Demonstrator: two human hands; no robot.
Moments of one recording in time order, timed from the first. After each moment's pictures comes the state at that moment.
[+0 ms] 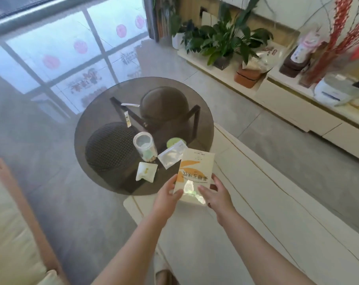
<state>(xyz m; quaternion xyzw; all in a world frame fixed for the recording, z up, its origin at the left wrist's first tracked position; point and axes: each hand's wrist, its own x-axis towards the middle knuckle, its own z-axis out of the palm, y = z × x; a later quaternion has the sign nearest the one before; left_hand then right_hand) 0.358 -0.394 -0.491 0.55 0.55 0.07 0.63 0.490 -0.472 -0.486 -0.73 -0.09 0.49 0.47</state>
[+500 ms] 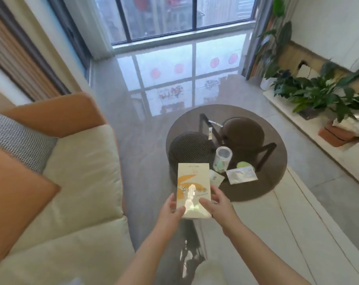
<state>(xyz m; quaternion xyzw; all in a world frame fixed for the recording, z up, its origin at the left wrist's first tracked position) 0.136 -0.469 -0.383 0.39 0.66 0.26 0.59 0.298 -0.463 -0.382 -0.64 -0.33 0.60 0.35</state>
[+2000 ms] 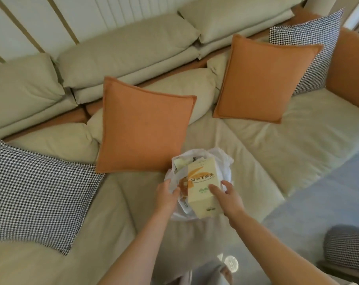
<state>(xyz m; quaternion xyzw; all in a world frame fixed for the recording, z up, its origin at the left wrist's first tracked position) -0.193 -0.836 -0.440 -0.16 0.86 0.40 0.28 -0.140 -0.669 -0.437 -0.39 -0.68 0.60 -0.17</state>
